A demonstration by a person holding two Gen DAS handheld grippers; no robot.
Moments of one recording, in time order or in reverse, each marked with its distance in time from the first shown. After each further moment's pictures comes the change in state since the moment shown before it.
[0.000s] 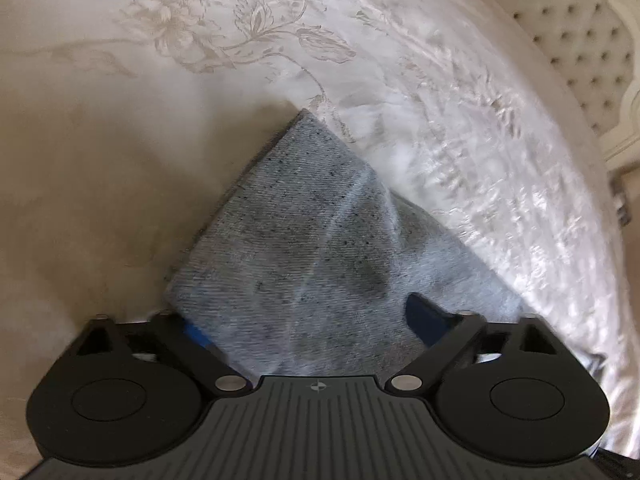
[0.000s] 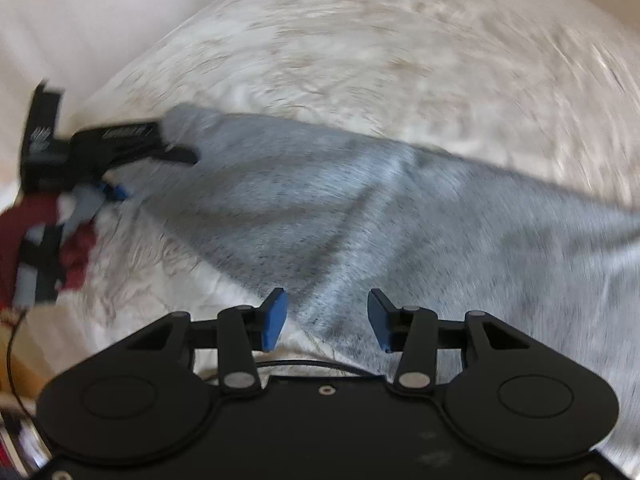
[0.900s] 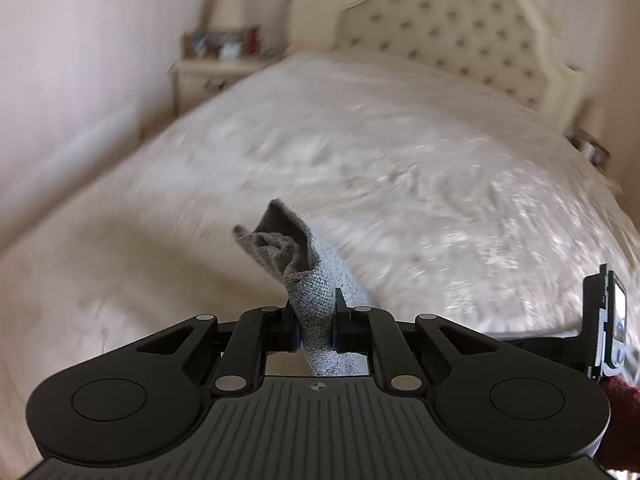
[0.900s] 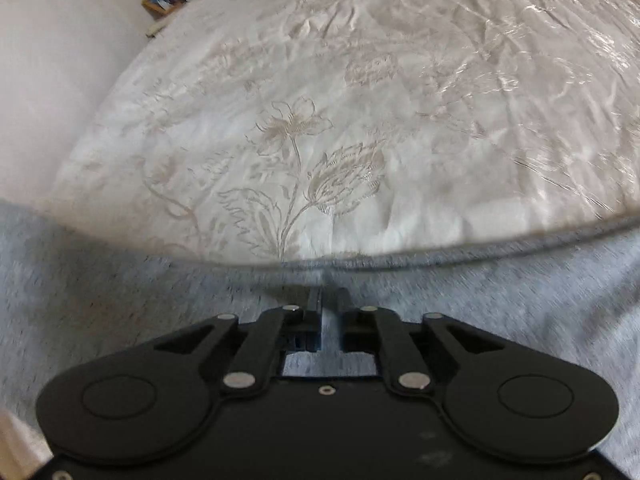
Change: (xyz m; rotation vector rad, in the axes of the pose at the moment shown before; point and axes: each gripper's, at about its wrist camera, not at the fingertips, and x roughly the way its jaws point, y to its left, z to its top) left arm -0.118 -0.136 -0.022 0.434 -0.364 0.055; right arm 0.063 -0.075 0.075 0.329 -0.111 -0.033
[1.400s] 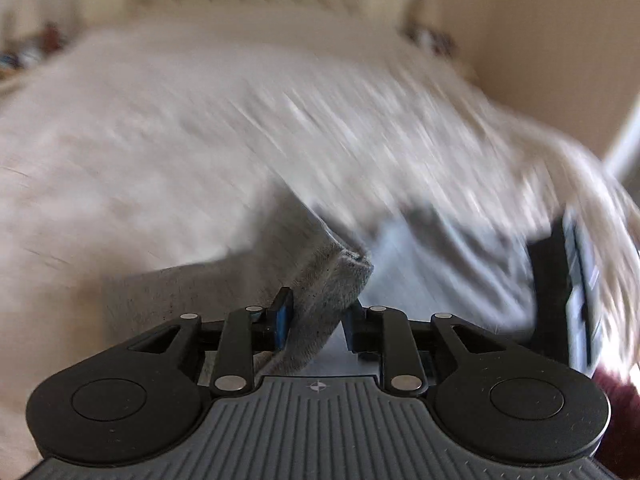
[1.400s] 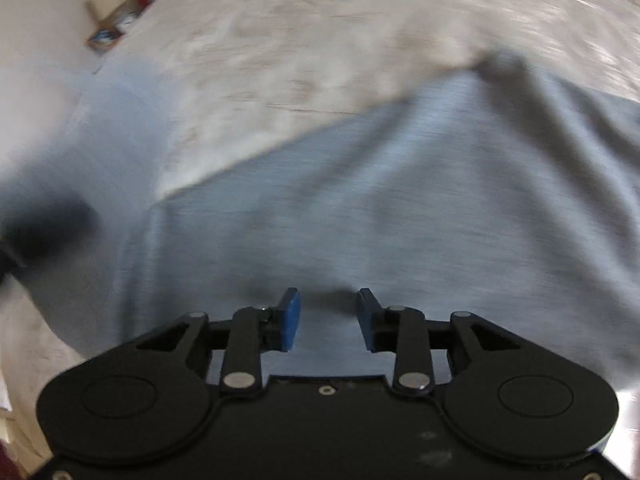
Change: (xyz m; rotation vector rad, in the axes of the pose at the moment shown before) left arm 0.060 -0.243 -0.057 0.312 0.227 -0.402; right arm -0.106 -0.154 -0.074 0.186 0.028 -0.088
